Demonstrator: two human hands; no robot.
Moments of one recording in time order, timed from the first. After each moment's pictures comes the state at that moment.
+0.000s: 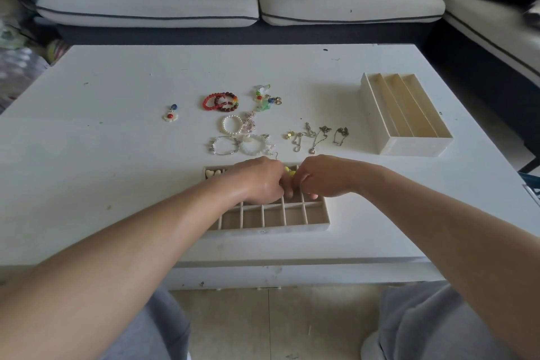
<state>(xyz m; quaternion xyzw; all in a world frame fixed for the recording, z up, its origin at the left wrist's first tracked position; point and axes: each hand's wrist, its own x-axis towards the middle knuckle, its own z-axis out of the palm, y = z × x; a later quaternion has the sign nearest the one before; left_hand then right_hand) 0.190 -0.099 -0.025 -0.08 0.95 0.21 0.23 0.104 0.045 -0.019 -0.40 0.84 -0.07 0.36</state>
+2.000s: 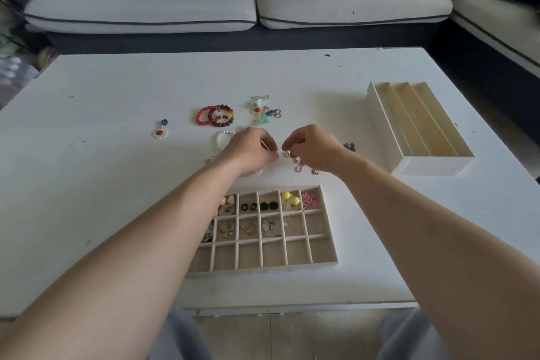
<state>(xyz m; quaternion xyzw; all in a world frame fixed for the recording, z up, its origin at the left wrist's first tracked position) 0.104 -0.161 -0.054 -0.20 0.90 0.38 0.03 0.023 -0.012 -0.047 -0.24 0.88 -0.33 0.24</state>
